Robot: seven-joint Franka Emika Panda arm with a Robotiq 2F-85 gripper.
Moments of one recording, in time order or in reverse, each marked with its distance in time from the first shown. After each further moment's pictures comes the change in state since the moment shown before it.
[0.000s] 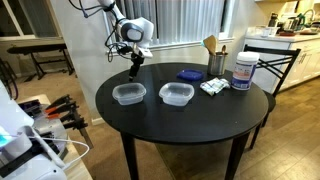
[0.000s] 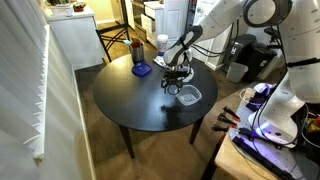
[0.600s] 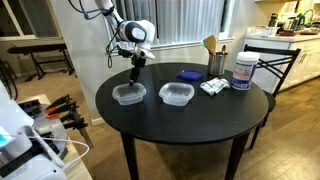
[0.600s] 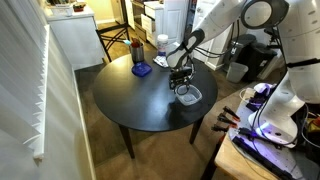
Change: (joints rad) arm 0.028 0.014 -0.073 0.005 -0.230 -0.147 0.083
